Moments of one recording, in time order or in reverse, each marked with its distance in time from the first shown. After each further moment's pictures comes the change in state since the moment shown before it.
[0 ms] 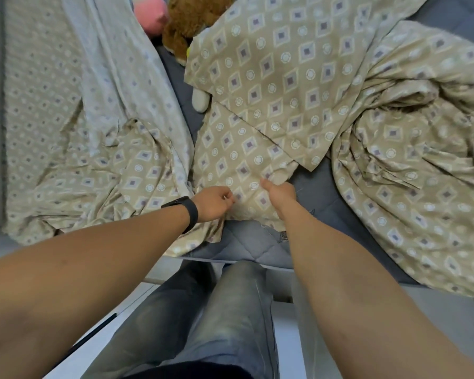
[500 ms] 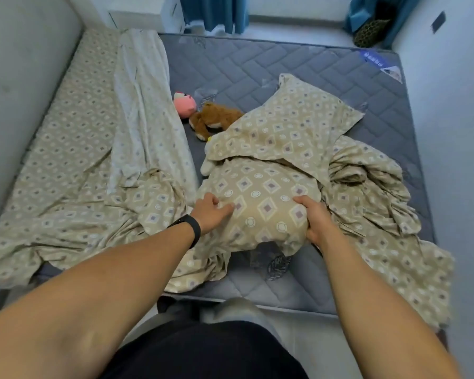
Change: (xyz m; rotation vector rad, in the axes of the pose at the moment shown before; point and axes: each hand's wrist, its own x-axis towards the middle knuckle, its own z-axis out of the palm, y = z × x) left_hand -0.108 -0.024 -0.044 -0.374 0.384 0.093; right_hand -0.228 -0.077 -0.076 0.373 0.004 -0.255
